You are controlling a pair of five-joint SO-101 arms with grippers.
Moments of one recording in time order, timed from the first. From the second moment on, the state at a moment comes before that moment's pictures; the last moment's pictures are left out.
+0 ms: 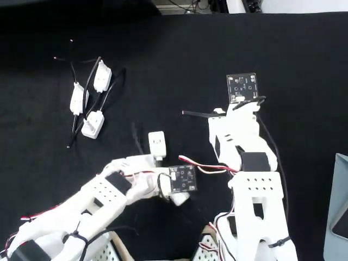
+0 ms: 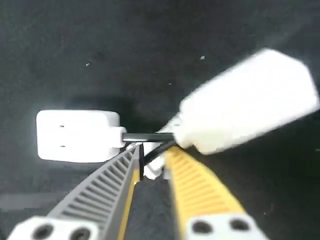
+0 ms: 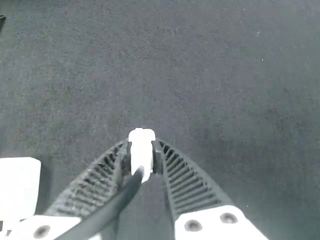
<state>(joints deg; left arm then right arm) 33.5 -36.0 74.4 28.8 -49.9 -1.0 -50.0 61.2 39.5 5.6</state>
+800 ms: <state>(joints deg) 20.6 -62.5 65.6 67.9 -49.3 -1.0 -50.0 61.2 39.5 5.6</state>
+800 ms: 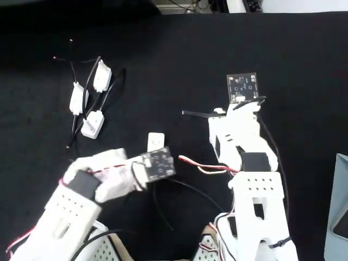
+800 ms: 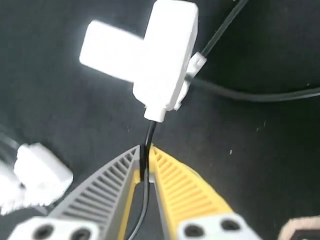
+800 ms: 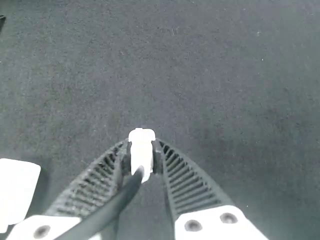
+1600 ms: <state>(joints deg) -7.6 -72.1 75.1 64.8 -41.7 -1.9 -50.0 61.2 39.5 5.7</state>
